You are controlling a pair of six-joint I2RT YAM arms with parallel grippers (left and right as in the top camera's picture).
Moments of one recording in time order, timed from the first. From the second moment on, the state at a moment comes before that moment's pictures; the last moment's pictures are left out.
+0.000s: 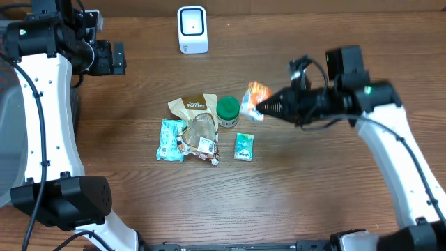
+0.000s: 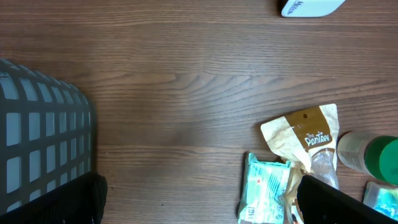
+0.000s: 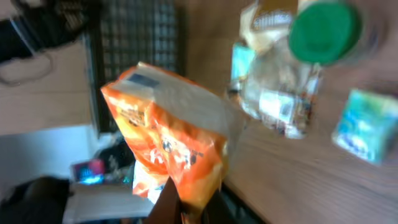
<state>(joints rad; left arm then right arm) 0.16 1.87 2.09 -1.36 0.09 0.09 0.18 1.52 1.41 -0.99 -0.96 0.40</state>
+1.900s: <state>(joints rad) 0.16 1.87 2.09 -1.36 0.09 0.09 0.58 2.65 2.33 -0.04 0.43 -0.90</state>
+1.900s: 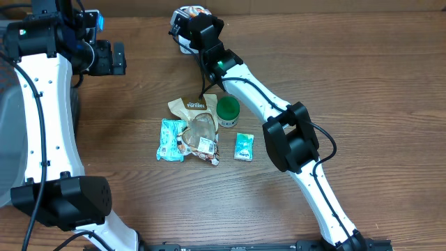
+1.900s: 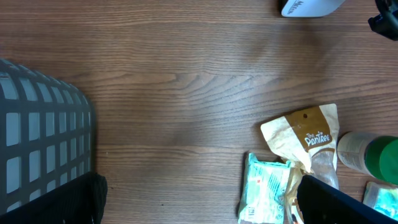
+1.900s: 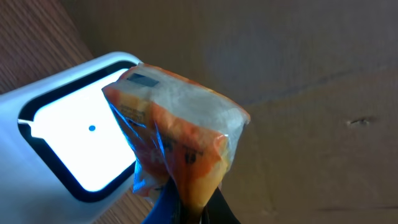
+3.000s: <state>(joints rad) 0.16 1.87 2.09 -1.36 0.09 0.09 0.11 1.92 2.34 -1.35 -0.23 0.27</state>
